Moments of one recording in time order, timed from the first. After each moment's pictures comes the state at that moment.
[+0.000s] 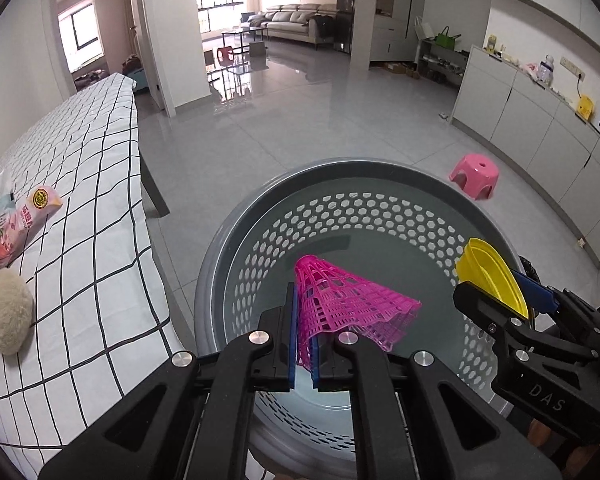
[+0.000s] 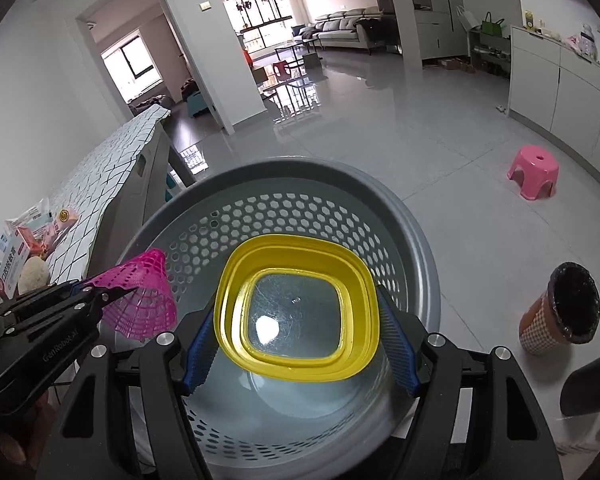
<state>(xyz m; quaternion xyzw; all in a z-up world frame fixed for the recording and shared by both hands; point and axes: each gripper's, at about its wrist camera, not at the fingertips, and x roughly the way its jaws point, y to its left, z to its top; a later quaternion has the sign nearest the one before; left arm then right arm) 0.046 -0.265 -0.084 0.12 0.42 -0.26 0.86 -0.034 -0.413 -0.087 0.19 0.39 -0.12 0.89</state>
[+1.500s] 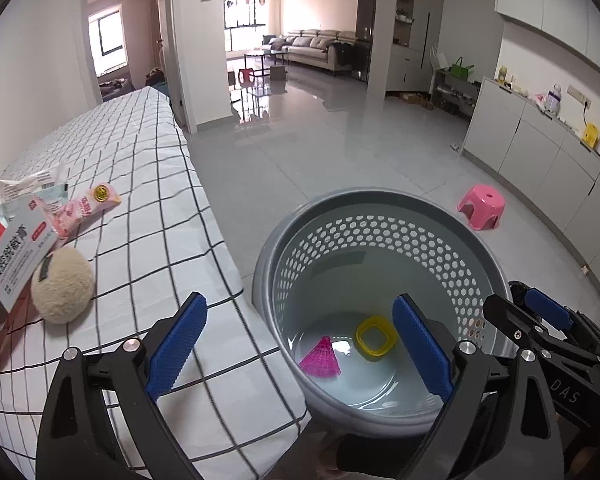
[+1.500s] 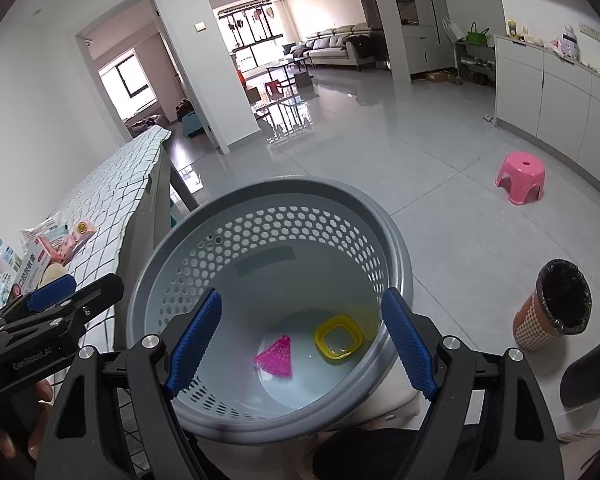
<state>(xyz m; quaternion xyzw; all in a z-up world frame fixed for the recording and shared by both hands) 0.018 -0.218 -0.044 0.09 0.38 -0.23 0.89 -0.076 -0.389 -0.057 0.20 0.35 -0.14 0.90</state>
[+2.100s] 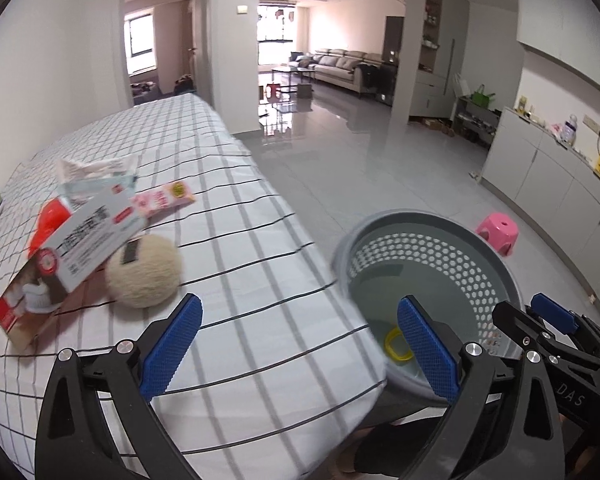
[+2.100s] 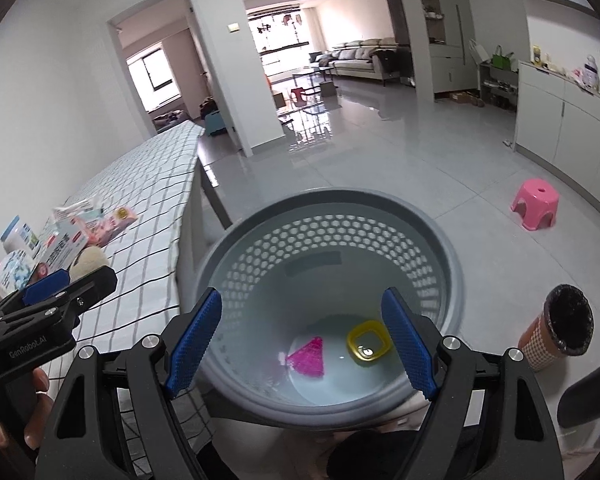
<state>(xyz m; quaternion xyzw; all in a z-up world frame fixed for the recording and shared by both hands) 0.012 -0.140 -0.023 0.06 0.36 -0.19 0.91 -0.067 -0.328 -0.034 0.16 0.34 -0.10 0.92</state>
